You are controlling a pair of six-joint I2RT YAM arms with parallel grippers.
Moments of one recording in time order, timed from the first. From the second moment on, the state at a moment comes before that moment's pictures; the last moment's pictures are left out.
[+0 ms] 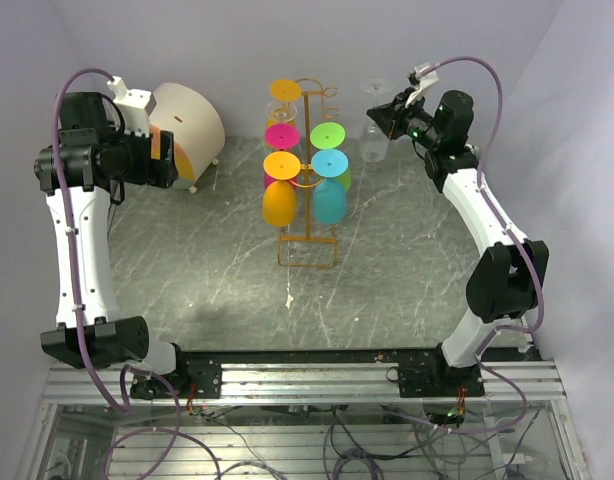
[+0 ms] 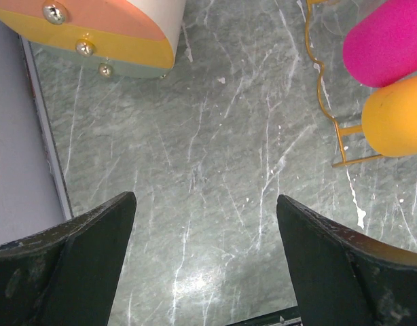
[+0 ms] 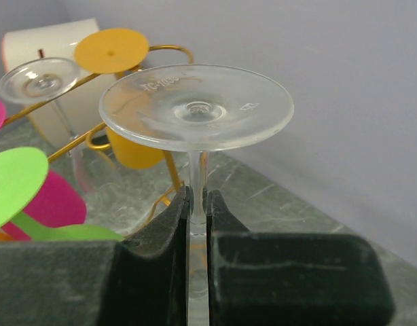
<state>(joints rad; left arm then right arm) 0.14 1.44 1.88 -1.15 0.31 0.24 0.15 1.72 1.58 0.16 -0.54 0.03</state>
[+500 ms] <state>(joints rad) 0.14 1.52 1.88 -1.19 0.37 0.27 0.16 1.88 1.73 0.24 -0.87 -0.14</state>
